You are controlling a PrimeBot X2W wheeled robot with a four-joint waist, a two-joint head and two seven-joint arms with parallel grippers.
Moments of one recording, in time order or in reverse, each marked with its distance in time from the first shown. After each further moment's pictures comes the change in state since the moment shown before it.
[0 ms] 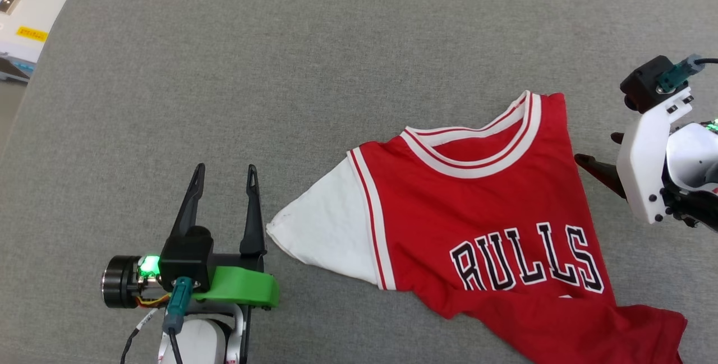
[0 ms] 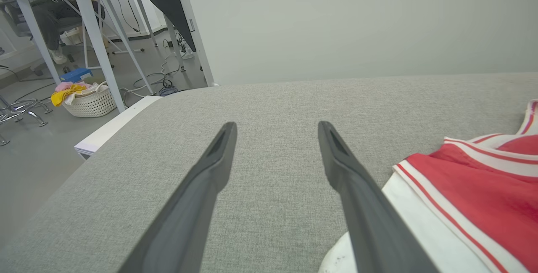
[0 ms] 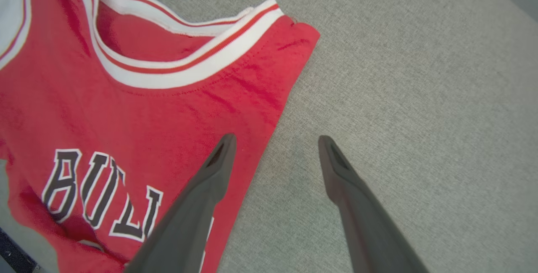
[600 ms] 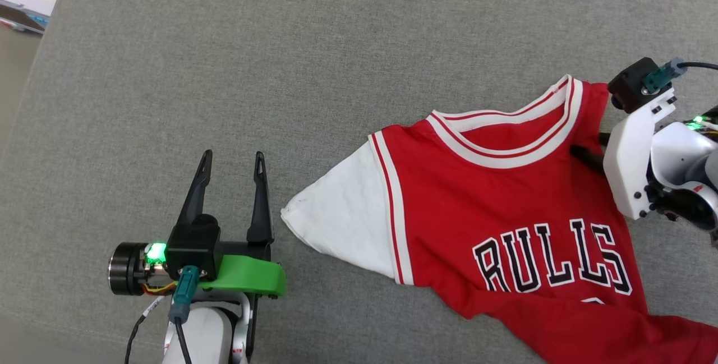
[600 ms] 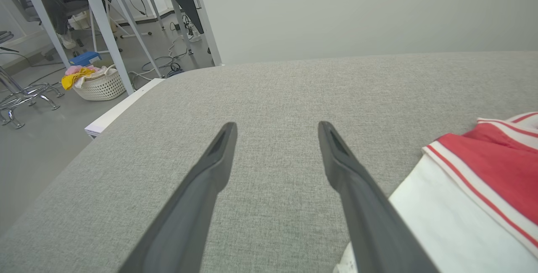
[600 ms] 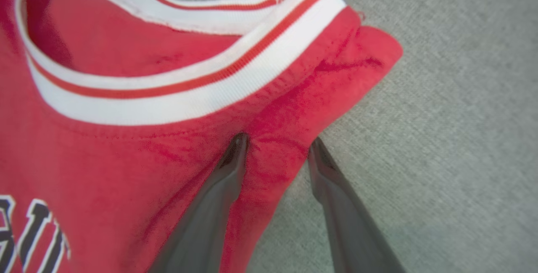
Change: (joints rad) left arm -0.042 -0.007 -0.021 0.008 -0.002 0.005 0.000; right arm -0.130 0.007 0.252 0.217 0.079 -0.001 -0.155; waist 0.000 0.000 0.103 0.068
